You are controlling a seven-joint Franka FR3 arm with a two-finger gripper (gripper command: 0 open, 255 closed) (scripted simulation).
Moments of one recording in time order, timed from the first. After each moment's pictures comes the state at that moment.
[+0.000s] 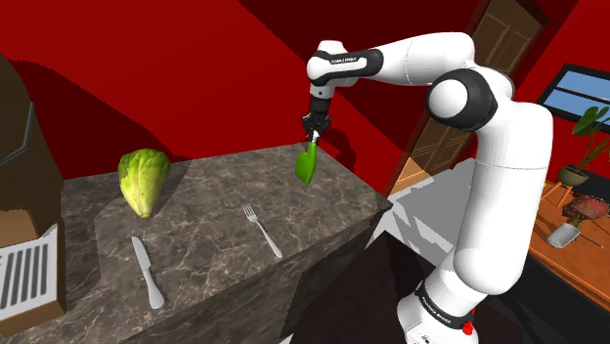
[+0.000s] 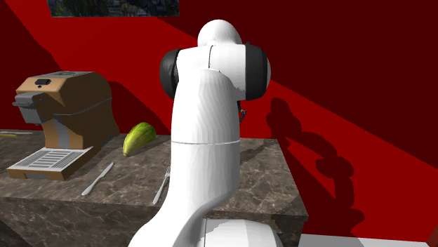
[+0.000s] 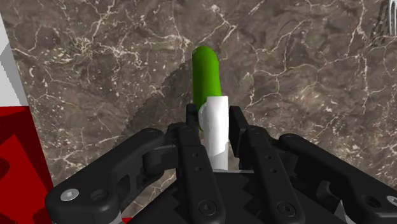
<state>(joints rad) -0.07 0.39 -0.15 -1.54 0.05 1.84 0.01</state>
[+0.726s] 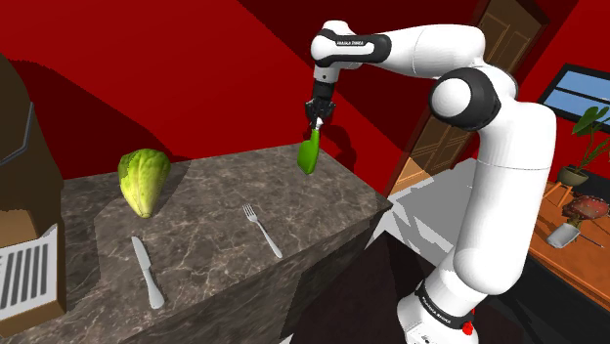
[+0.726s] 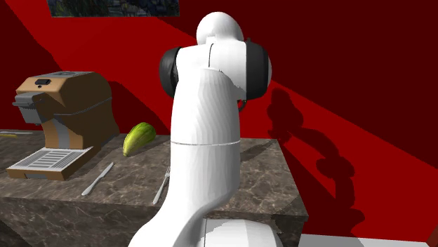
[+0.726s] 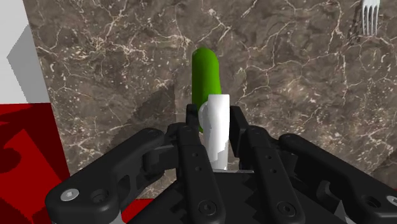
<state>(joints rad) -0.07 0.38 -0.15 -1.42 0.04 1.70 0.01</state>
